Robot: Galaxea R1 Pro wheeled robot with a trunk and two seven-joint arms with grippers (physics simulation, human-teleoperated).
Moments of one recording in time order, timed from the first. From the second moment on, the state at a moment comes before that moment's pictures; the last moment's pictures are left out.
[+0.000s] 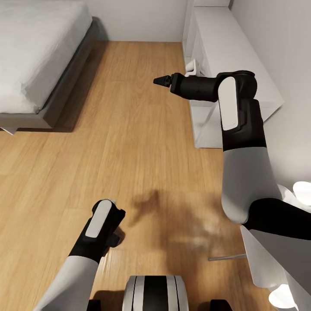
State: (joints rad) left arm -0.68 -0.17 -0.01 -1.13 1.20 0.41 1.27; right arm -1.50 0.17 -0.06 -1.15 -0.31 1.04 0.38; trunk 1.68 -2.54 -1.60
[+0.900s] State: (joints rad) left arm -0.69 -0.16 -0.01 -0.94 1.19 0.36 1.05; right arm -1.50 0.17 -0.06 -1.15 -0.31 1.04 0.37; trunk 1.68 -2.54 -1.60
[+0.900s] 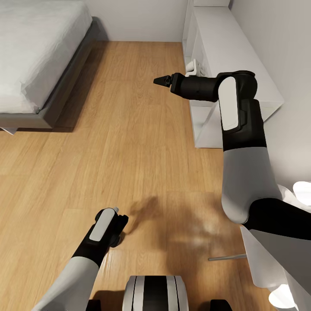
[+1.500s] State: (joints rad) left arm -0.68 -0.11 -0.01 -0.86 1.17 0.32 0.93; right arm -1.50 0.17 -0.06 -1.16 -0.31 1.04 0.38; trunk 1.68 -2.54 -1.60
